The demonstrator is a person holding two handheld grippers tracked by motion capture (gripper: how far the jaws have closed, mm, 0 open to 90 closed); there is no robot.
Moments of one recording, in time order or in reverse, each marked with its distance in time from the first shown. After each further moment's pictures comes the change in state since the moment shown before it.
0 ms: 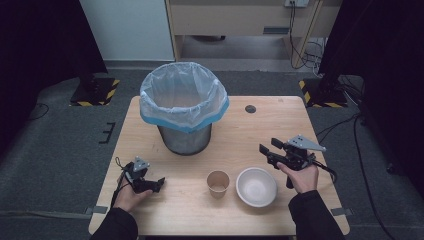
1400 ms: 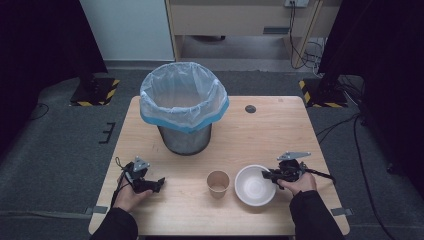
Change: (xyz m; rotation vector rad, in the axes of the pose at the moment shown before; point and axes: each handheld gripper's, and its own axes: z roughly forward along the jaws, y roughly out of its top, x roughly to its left) left arm 0.000 0.000 0.000 0.001 0.000 0.000; right arm -0.013 -0.052 0.010 0.438 0.112 -0.005
